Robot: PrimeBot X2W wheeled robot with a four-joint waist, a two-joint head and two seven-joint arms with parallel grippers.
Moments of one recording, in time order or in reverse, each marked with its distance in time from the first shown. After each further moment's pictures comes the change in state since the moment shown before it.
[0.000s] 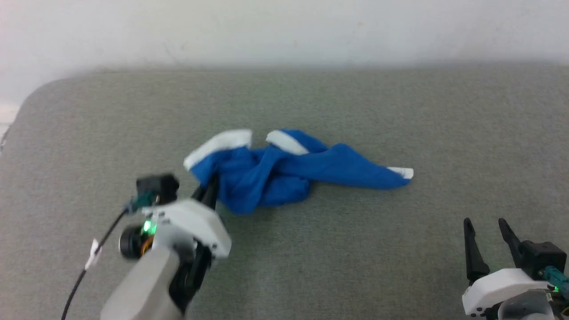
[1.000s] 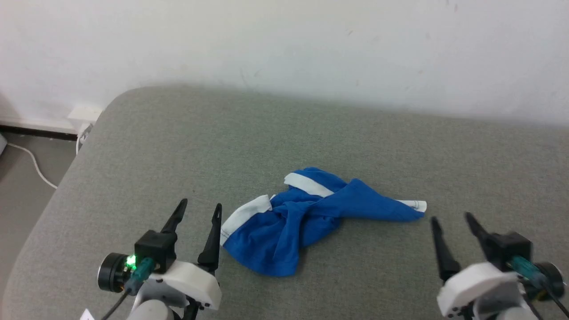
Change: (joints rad) left arm 0.258 0.132 -0.041 -0.200 0.238 0.072 -0.198; right arm 0.032 -0.001 0.100 -0.100 0.008 0.000 0.068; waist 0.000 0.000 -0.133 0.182
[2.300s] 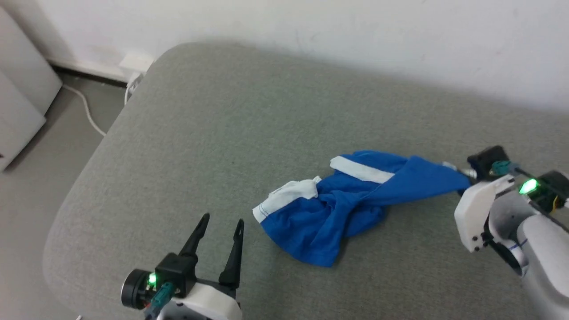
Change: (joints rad) left arm 0.165 -0.311 0.341 -0.028 0.388 -0.269 -0.001; right arm -0.446 -0.367 0.459 0.265 0.223 0.000 0.383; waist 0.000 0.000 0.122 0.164
